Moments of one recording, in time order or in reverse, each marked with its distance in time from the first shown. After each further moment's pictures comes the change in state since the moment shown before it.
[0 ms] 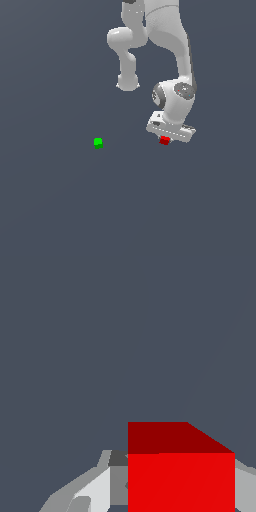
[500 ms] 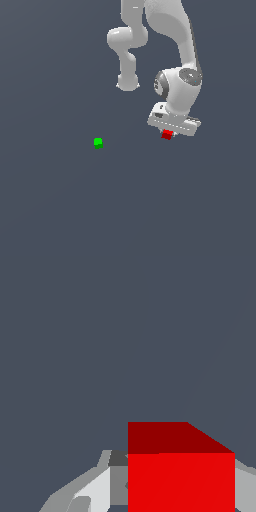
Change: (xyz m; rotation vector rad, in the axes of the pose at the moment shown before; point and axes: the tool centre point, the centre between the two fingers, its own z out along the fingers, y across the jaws) arm 0.001 -0.001 -0.049 0.001 0.002 0.000
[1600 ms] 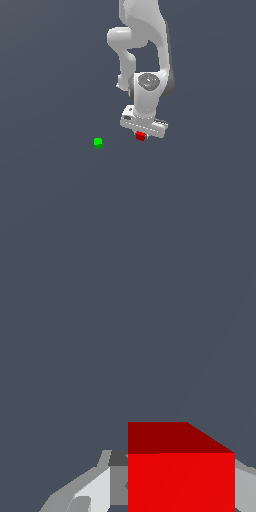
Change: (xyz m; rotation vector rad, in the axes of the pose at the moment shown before) arm 0.039 0.114 0.019 -0.001 -0.001 0.000
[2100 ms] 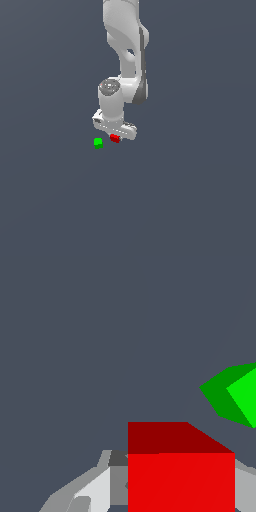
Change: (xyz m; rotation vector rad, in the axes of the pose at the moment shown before) arm 0.042 0.117 0.020 -0.001 0.000 0.003
